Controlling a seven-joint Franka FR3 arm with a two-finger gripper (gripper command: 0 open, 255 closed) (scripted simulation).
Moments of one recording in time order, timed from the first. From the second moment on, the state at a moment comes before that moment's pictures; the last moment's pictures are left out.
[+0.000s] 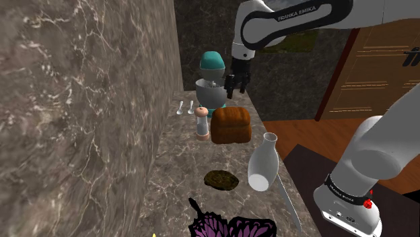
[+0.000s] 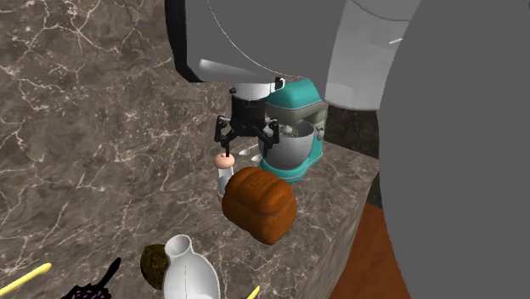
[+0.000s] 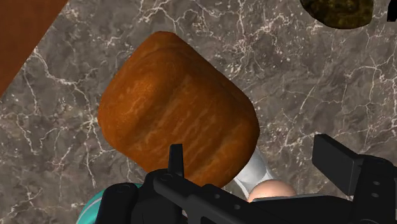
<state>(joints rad) 0.05 -0.25 0.07 -2.15 0.10 1.94 0.05</state>
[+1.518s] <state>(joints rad) 0.11 0.28 0.13 -1.80 0.10 2.08 0.17</state>
